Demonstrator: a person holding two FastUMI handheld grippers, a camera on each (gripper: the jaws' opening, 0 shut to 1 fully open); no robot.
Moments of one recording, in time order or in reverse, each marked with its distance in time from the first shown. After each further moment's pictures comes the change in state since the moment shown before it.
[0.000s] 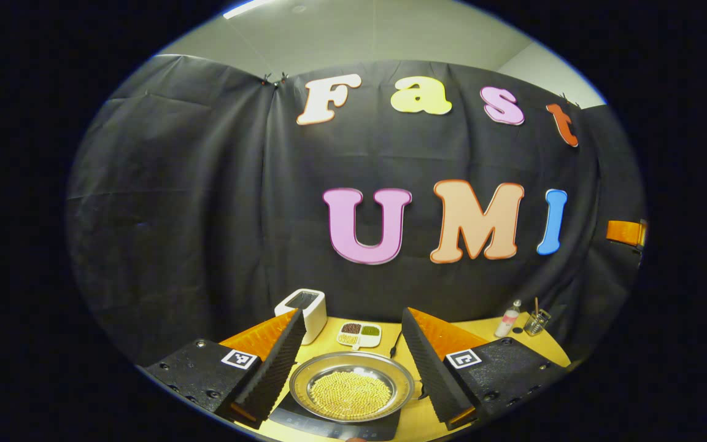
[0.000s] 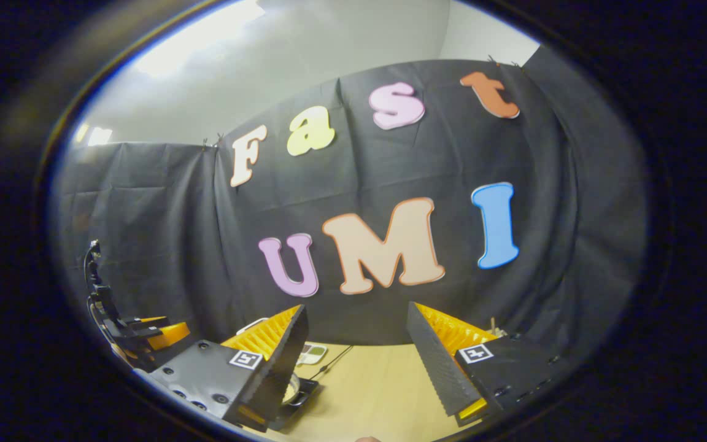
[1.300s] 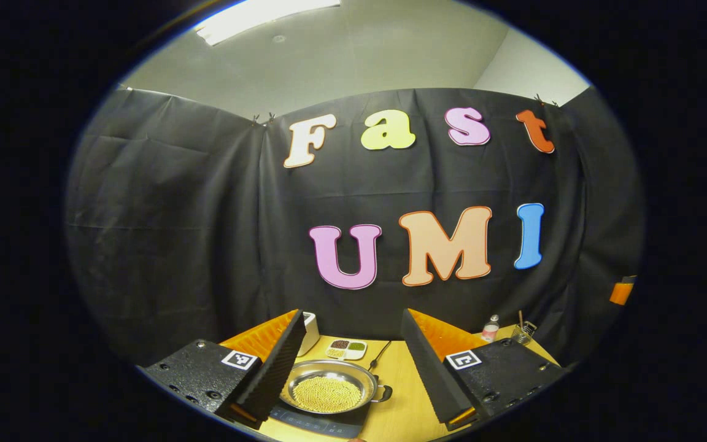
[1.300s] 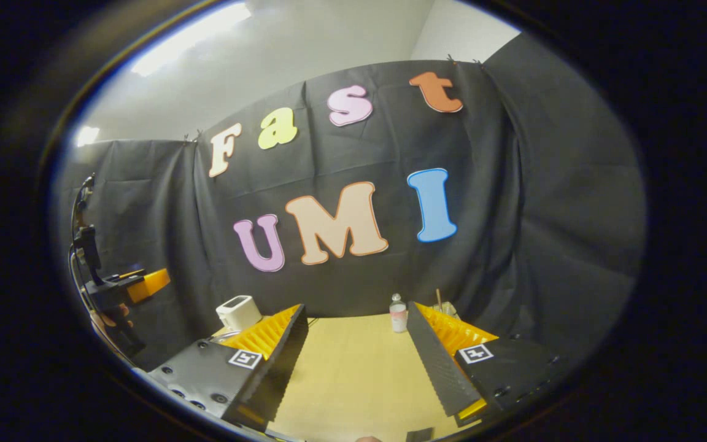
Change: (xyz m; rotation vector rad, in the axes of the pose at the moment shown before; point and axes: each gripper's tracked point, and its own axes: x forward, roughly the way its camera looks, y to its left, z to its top) left arm -0.077 -0.095 0.027 0.071 -0.108 0.001; right arm -0.141 -0.081 -0.053 0.004 0.079 -0.139
